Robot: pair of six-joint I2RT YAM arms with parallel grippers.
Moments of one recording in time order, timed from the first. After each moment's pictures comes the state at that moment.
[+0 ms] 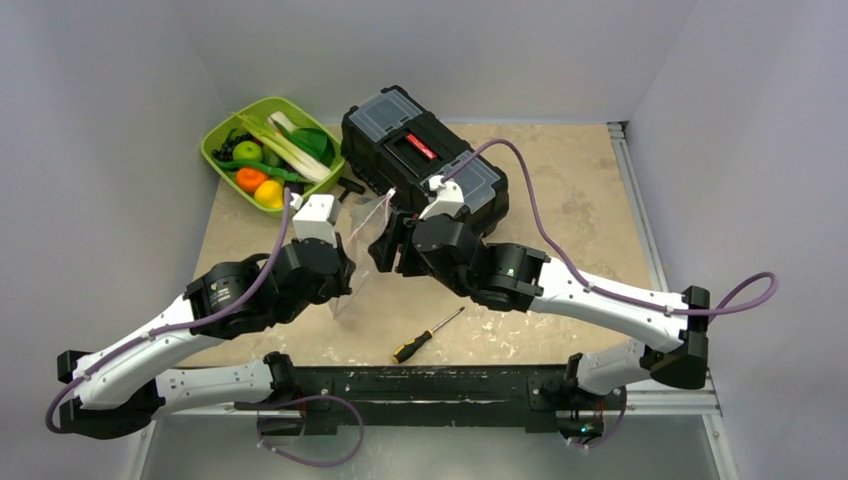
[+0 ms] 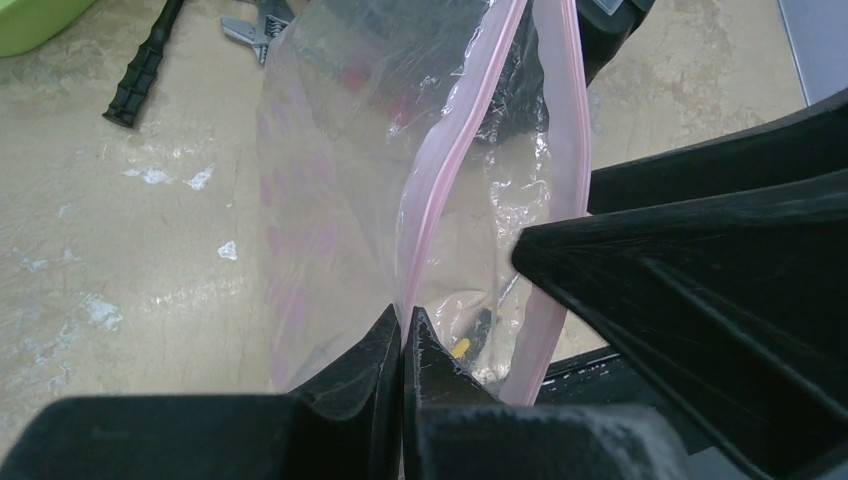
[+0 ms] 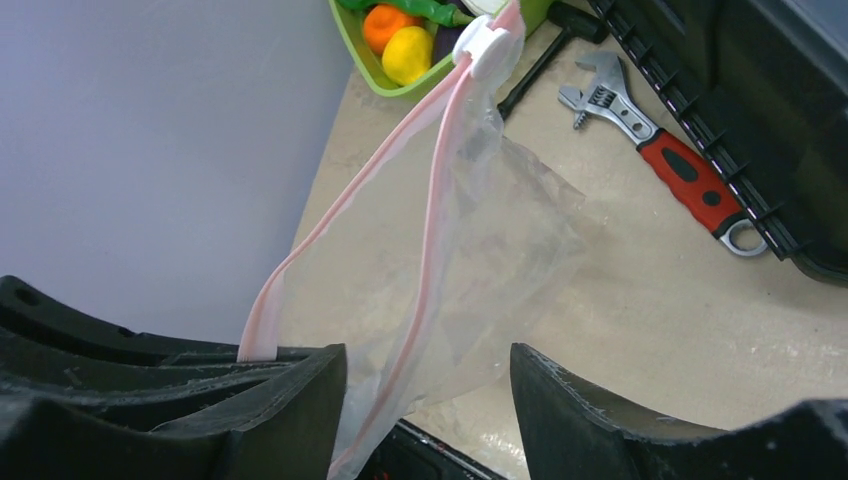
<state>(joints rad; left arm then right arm) -1.12 0.89 1.24 -1.06 -0.62 -0.77 1.22 1.35 1.37 -0.46 0.48 0.90</state>
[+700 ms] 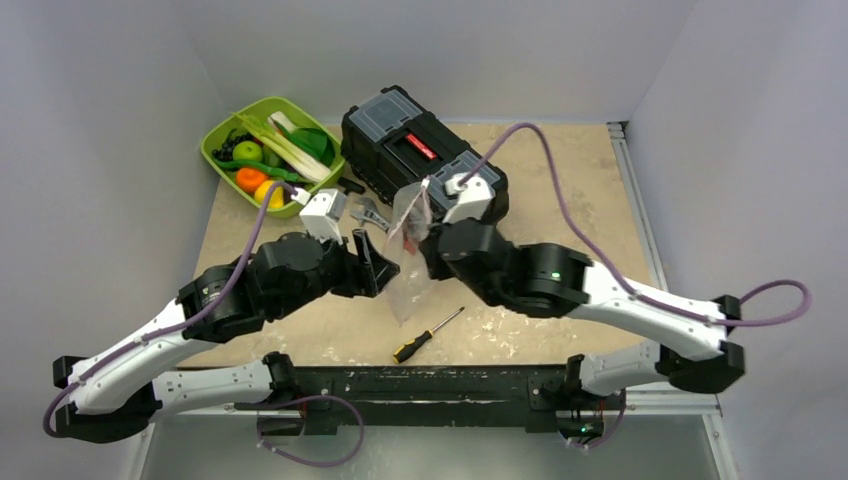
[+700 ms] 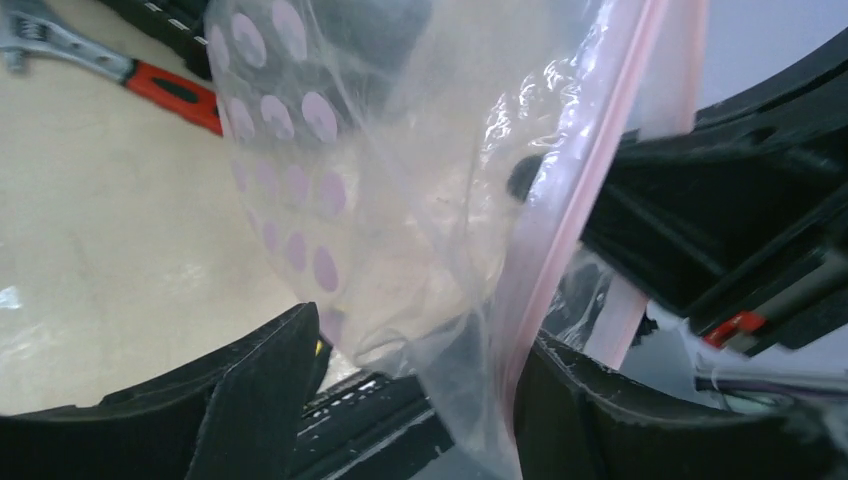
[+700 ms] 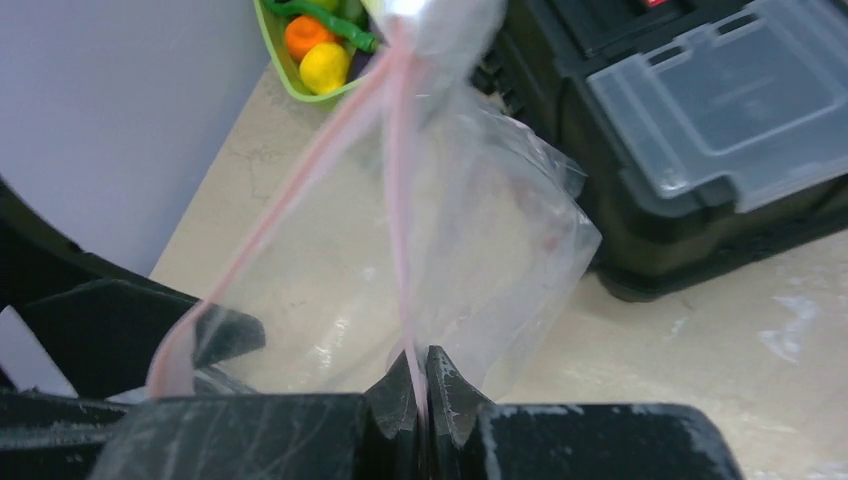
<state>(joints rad) -1.11 0.86 1.23 -0.87 -0.42 -0.80 1.28 1.34 1.51 -0.73 0.65 0.71</state>
